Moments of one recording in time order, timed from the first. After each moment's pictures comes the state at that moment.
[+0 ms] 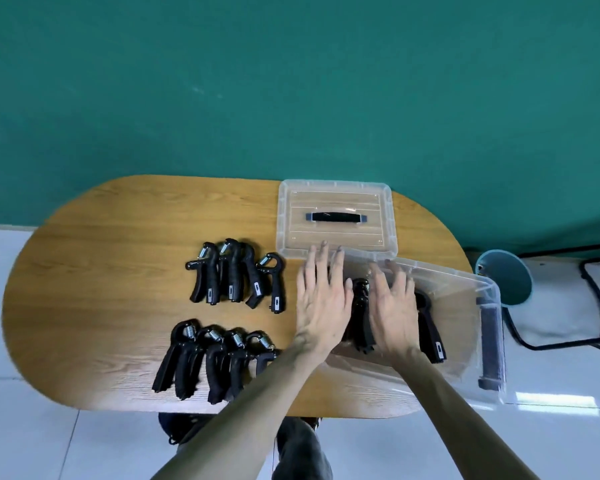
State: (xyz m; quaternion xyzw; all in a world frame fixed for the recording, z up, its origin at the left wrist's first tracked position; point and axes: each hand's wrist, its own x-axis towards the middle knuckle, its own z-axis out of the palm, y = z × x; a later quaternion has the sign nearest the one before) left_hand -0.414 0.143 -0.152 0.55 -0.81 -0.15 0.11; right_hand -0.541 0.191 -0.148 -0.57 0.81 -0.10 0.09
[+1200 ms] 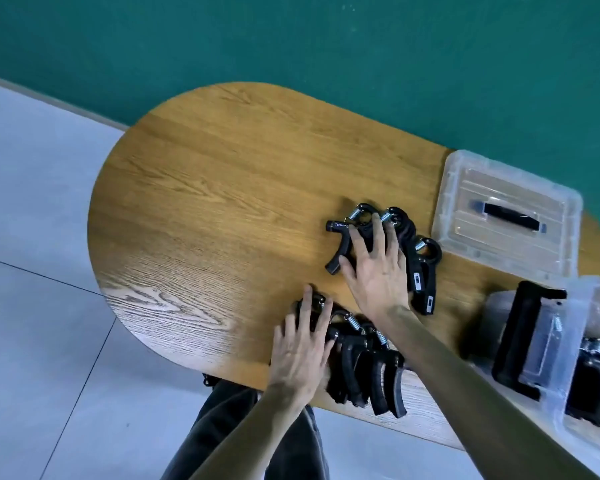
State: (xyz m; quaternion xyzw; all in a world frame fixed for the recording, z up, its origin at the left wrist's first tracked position) left_hand -0.083 0.176 -0.301 0.61 -0.76 -0.25 -0.03; right_hand -0.226 0.056 -0.259 -0.69 0.71 0.08 0.12
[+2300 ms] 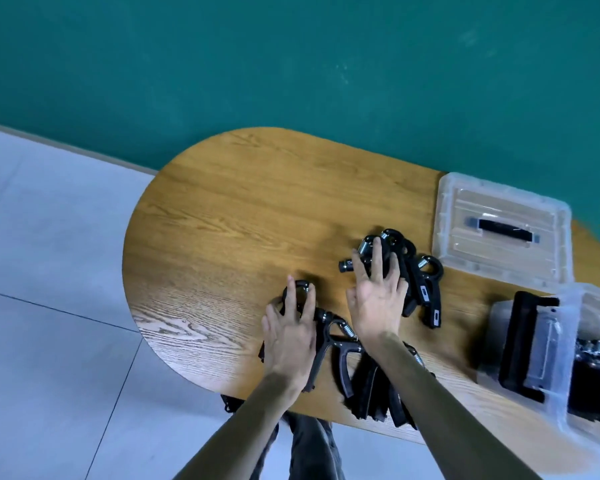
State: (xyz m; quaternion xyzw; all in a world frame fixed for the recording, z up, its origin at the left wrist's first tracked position) left_hand -0.034 0.126 -0.249 0.66 -0.70 -0.28 0.00; right_hand -0.185 0.066 -0.240 -0.64 0.76 0.09 0.09
